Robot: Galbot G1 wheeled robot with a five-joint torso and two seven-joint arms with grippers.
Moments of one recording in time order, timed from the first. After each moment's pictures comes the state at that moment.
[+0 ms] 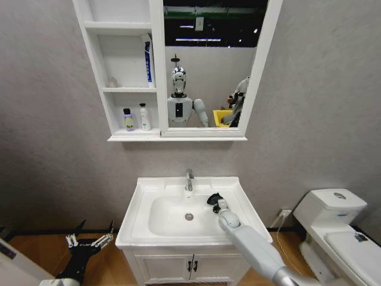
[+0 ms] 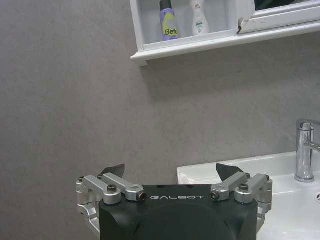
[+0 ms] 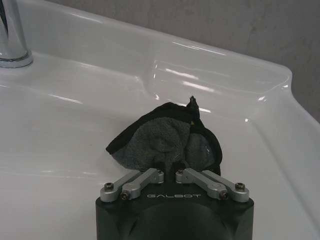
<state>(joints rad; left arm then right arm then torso) 1.77 -1.35 -0.87 -2.31 -0.24 0.06 0.03 -0.56 1.13 -0.15 1.14 0.59 -0.35 0.39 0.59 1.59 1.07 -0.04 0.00</state>
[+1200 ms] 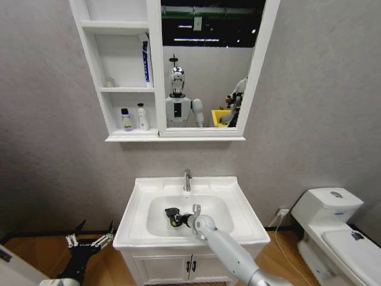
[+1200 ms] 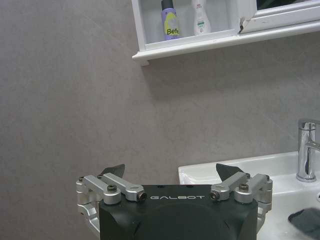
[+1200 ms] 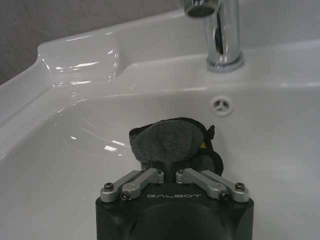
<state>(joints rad) 1.77 -1.35 -0.87 -2.31 -0.24 0.06 0.03 -0.57 1.31 -0.18 1.17 0.77 -0.34 0.09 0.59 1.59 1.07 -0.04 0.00</state>
